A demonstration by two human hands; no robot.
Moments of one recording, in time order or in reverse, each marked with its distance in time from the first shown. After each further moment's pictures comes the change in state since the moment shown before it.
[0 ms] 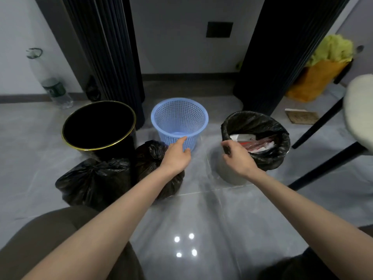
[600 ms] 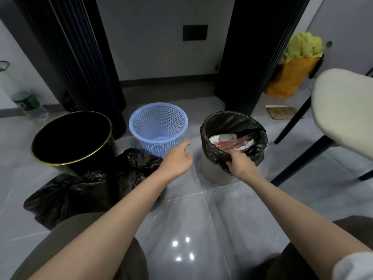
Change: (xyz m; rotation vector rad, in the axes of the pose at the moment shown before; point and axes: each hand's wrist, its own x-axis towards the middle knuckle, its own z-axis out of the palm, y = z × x) left_hand -0.003 0.050 0.036 0.102 -0.121 0.119; right_hand 0.002 0.076 -0.014 -0.193 0.007 0.193
